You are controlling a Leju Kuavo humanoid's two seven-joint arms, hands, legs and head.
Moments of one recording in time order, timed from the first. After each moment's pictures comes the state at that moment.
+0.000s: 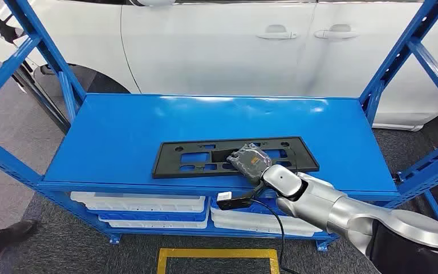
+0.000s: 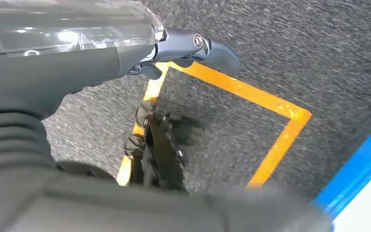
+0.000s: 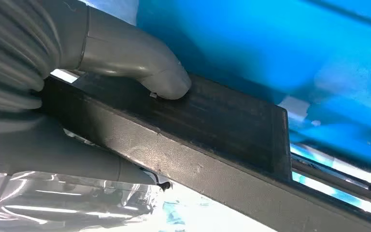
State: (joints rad) left arm -0.11 -0.07 1.28 -0.22 -0.88 -0.09 -0.31; right arm -0.90 -0.33 1.44 -0.93 0.76 -0.34 0.18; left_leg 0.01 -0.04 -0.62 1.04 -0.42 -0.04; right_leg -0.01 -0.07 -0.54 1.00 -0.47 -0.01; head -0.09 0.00
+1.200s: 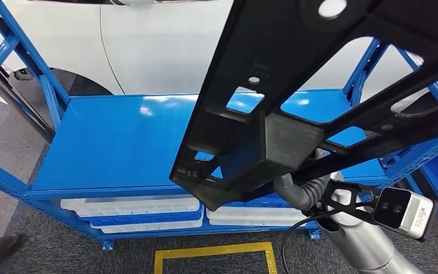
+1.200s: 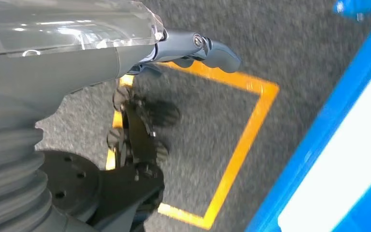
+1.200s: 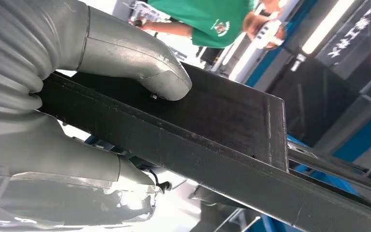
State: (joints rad) left arm -0.11 -0.04 1.28 -0.22 -0.86 -0.20 -0.40; right arm -0.45 -0.32 0.55 -1.96 -0.28 0.24 -0.55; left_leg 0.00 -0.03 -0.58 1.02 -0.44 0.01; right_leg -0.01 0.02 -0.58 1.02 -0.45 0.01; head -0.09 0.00
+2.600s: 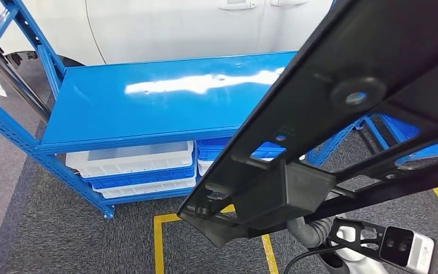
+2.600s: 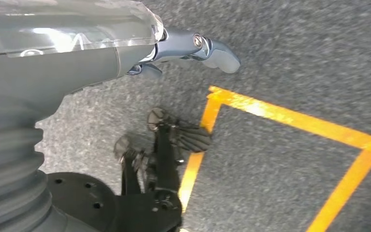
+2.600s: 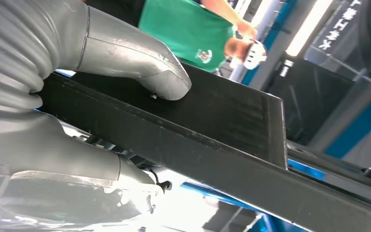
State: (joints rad) left arm -0.09 -0.03 1.32 -0.22 -0.85 -0.13 -0.27; right arm -0.17 -0.31 0.46 -2.01 -0.23 0.35 -0.65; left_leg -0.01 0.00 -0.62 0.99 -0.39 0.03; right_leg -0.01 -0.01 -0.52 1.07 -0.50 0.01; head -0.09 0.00
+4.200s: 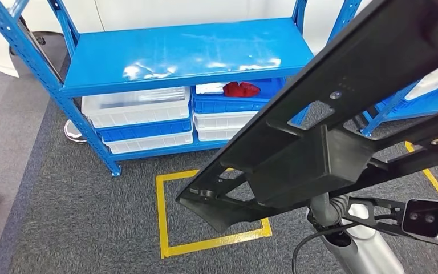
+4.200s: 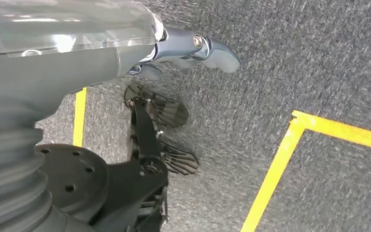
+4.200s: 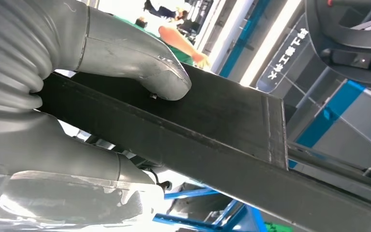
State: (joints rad) left arm -0.11 -0.05 1.32 -0.22 -0.86 -0.13 -0.28; right arm -0.29 -0.31 0.43 -1.99 -0.39 0.41 -0.63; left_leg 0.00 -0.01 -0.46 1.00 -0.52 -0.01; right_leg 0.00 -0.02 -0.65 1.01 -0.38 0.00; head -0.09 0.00
